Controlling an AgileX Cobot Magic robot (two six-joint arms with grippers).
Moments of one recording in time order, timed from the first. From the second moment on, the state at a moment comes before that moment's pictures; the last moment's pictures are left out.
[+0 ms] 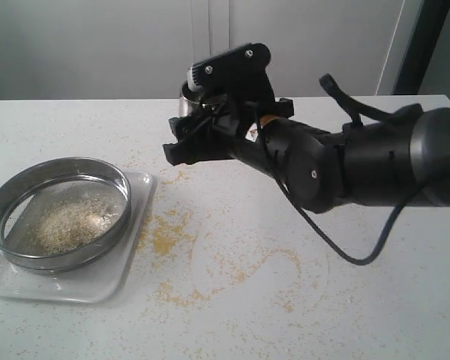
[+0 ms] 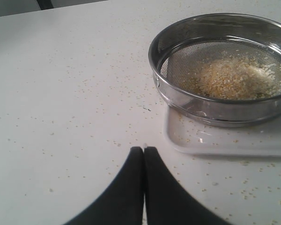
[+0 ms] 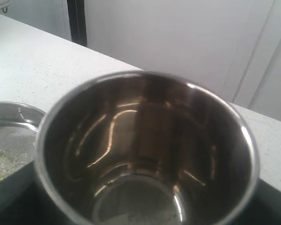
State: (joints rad) left arm 0.06 0.00 0.02 -0.03 0.42 0.15; right arm 0.70 1.71 -0.96 0.31 -0.40 -0.27
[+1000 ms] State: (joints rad) left arm 0.06 0.00 0.02 -0.03 0.42 0.15; right arm 0.17 1.80 -0.69 -0.09 -0.74 0.10
